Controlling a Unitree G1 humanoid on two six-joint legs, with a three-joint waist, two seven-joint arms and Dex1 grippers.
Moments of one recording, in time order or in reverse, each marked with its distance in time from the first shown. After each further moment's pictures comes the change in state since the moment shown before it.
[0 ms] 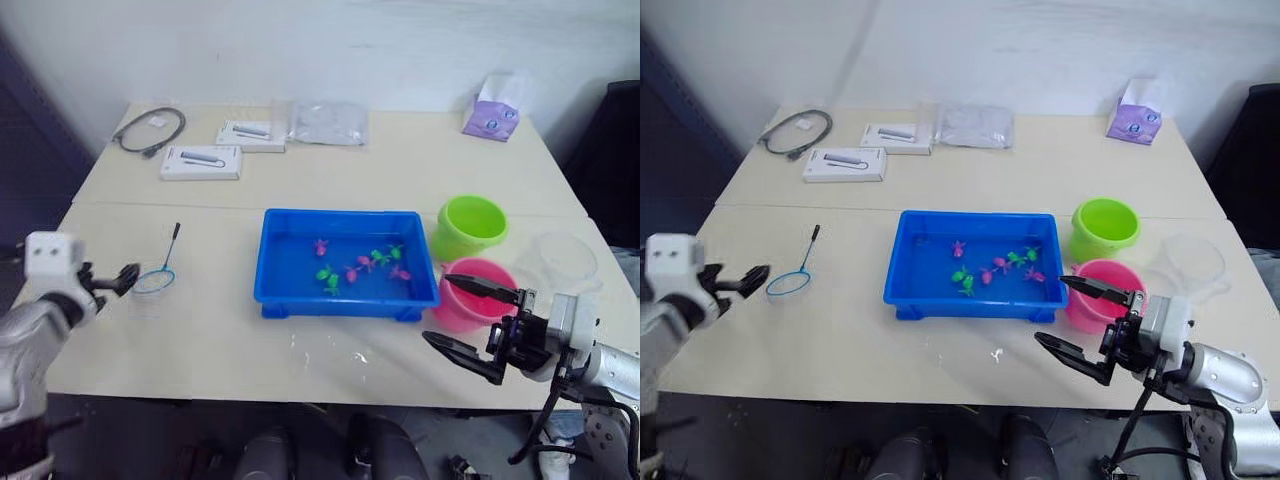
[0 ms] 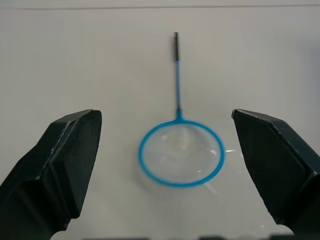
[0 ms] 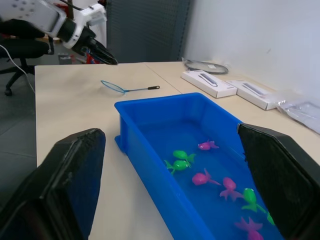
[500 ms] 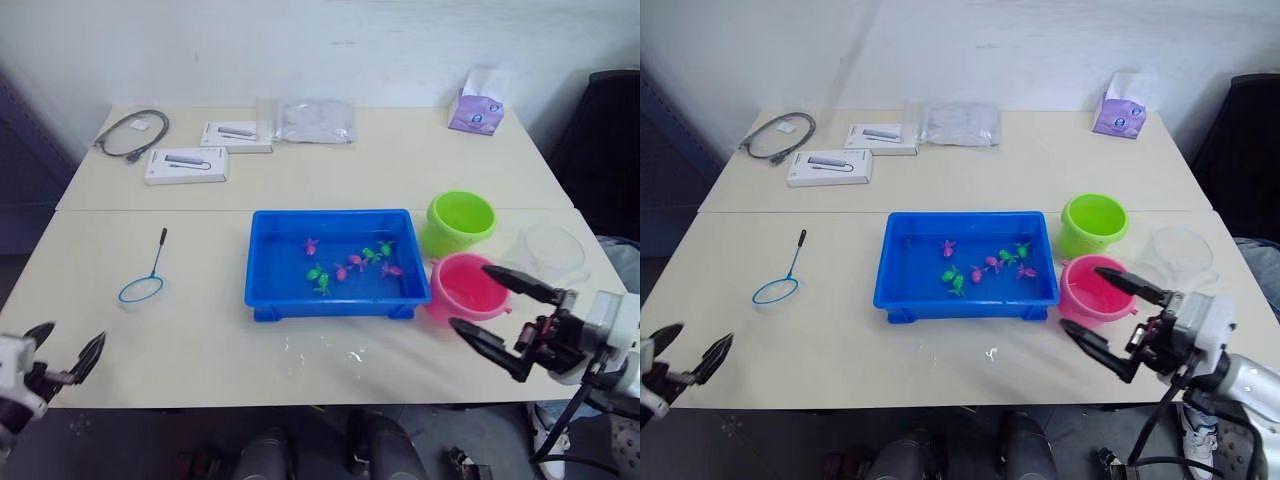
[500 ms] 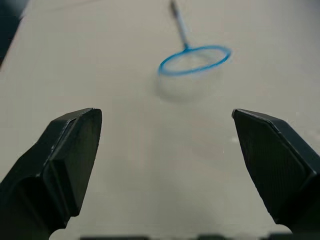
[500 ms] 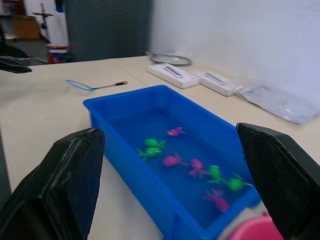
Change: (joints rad) left arm 0.653 -0.229 0.343 0.018 0.026 -0.796 -0.323; right arm 0.065 0.022 -0.093 -0.052 0.040 0.038 -0.031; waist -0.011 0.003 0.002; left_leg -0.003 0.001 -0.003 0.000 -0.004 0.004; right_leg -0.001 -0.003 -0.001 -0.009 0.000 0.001
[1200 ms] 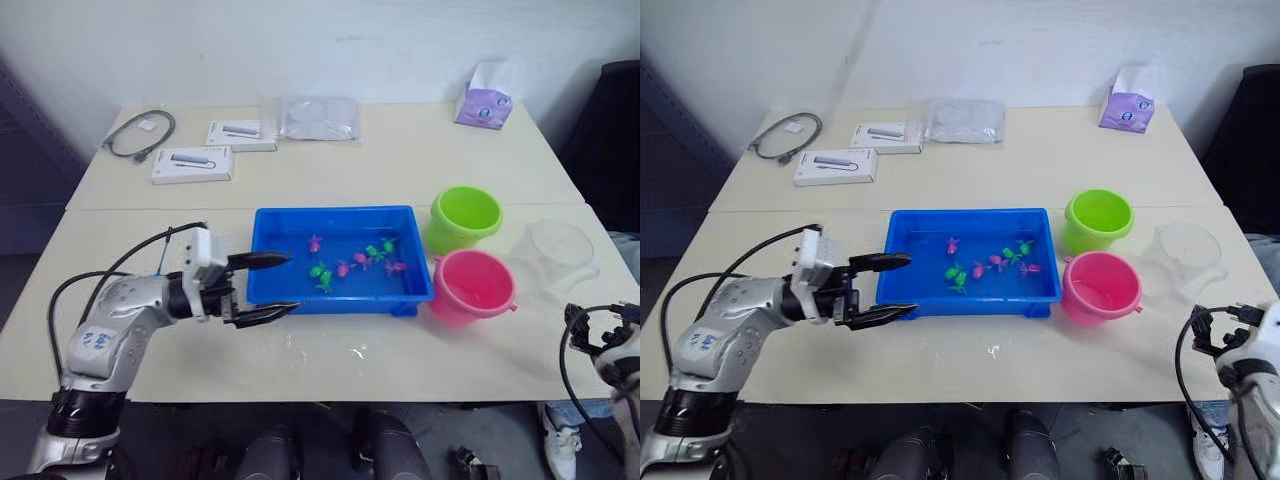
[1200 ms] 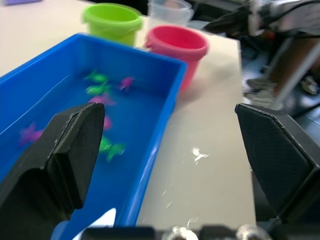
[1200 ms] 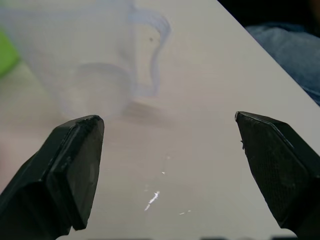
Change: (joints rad) left arm -0.595 0.140 -0.599 -0.177 -0.203 0.272 -0.447; right arm -0.019 0.095 -0.374 0.136 -0.033 0.470 -0.769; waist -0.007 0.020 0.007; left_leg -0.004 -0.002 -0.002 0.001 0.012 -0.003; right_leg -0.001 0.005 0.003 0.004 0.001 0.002
